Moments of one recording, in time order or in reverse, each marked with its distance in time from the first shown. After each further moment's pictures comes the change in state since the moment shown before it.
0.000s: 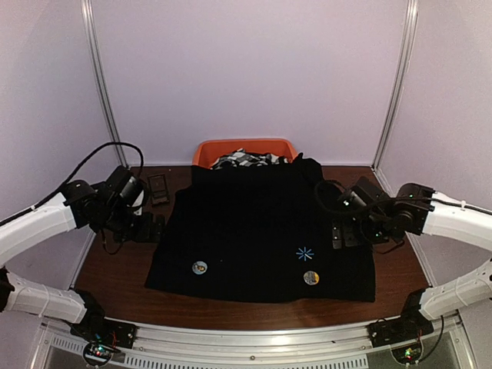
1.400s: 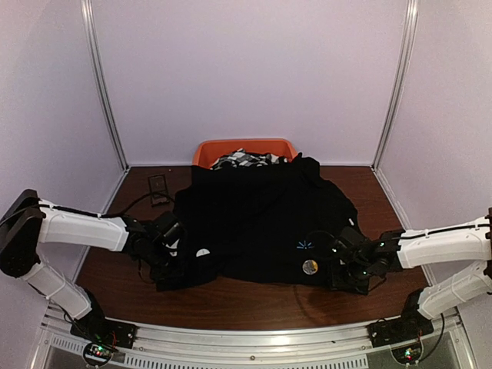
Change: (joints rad) left arm -0.161 0.373 -0.209 0.363 0.227 -0.243; right arm 0.023 0.099 -0.422 0.439 -0.292 0.143
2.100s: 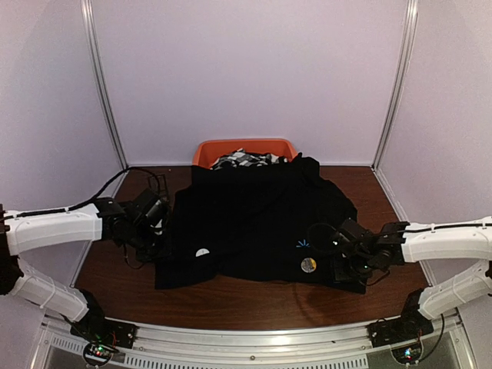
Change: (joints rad) left arm 0.070 -0.243 0.092 -0.191 -0.147 0.008; right arm -0.009 -0.055 0.076 -0.129 0.088 -0.058
